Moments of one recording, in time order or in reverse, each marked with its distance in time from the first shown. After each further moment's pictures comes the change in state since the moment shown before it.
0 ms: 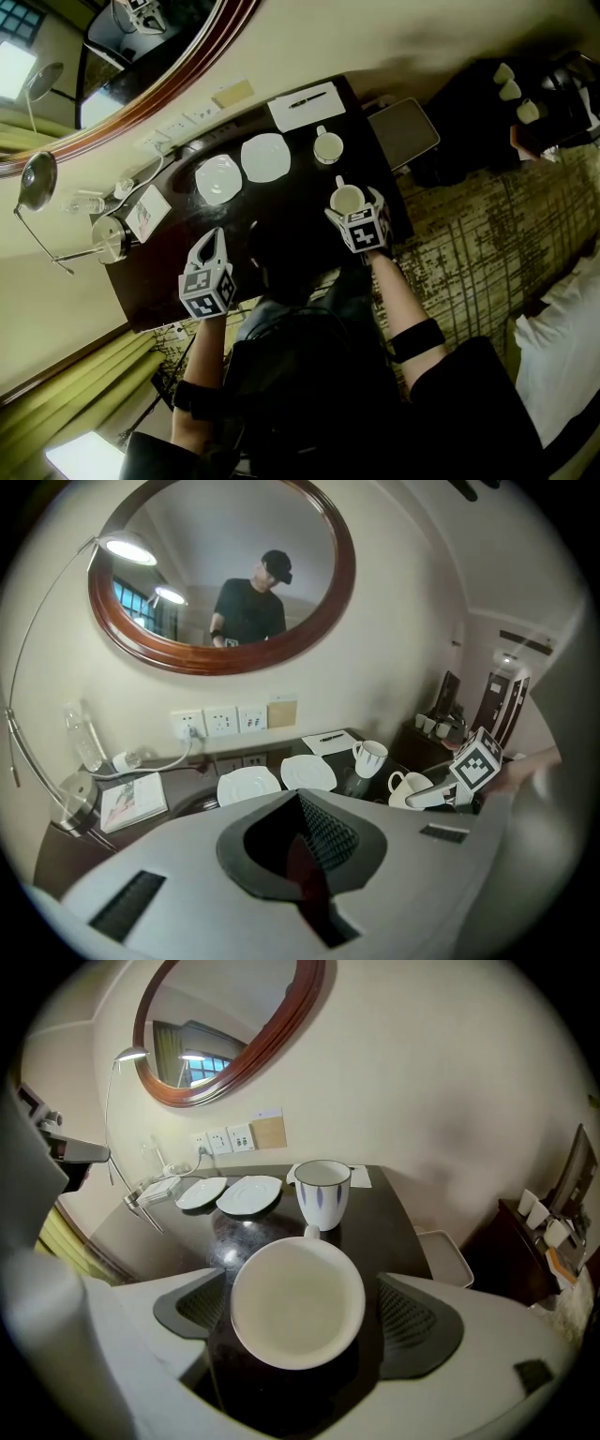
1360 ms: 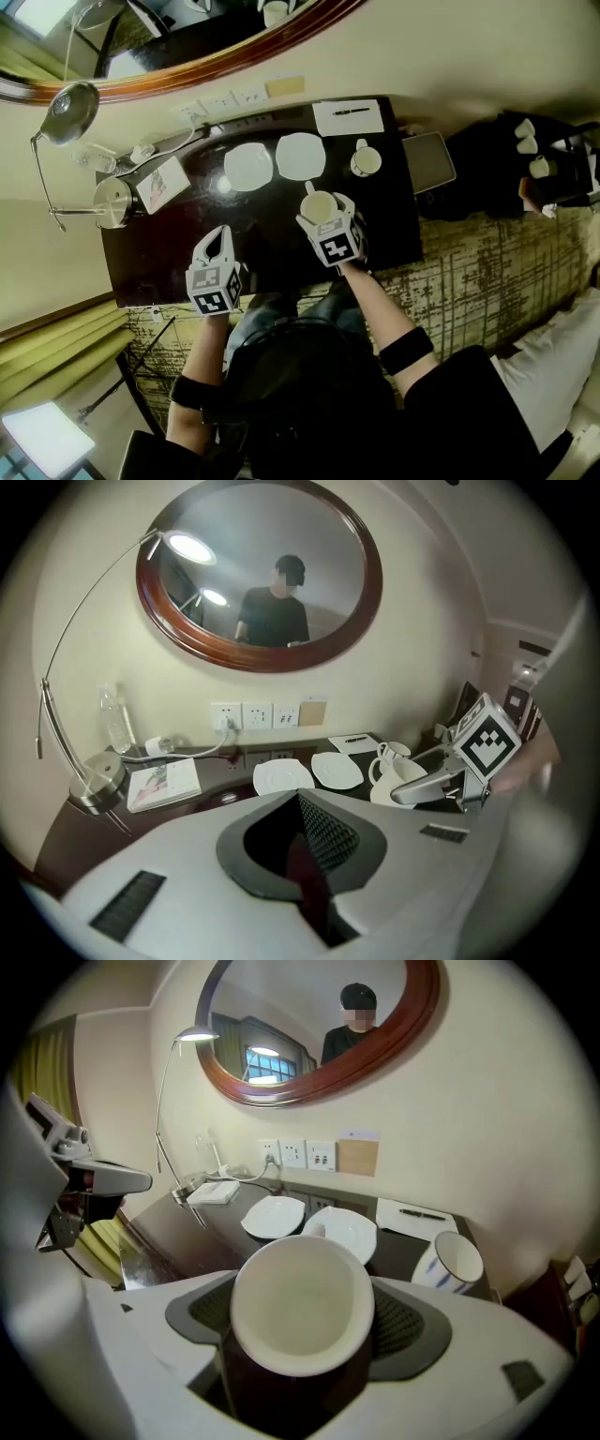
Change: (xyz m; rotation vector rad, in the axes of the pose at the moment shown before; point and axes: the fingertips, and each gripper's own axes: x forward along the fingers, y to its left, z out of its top) left arm -0.024 0.059 -0.030 -0.084 -0.062 0.090; right arm 0.018 0.162 0.068 -0.211 -0.024 0.206
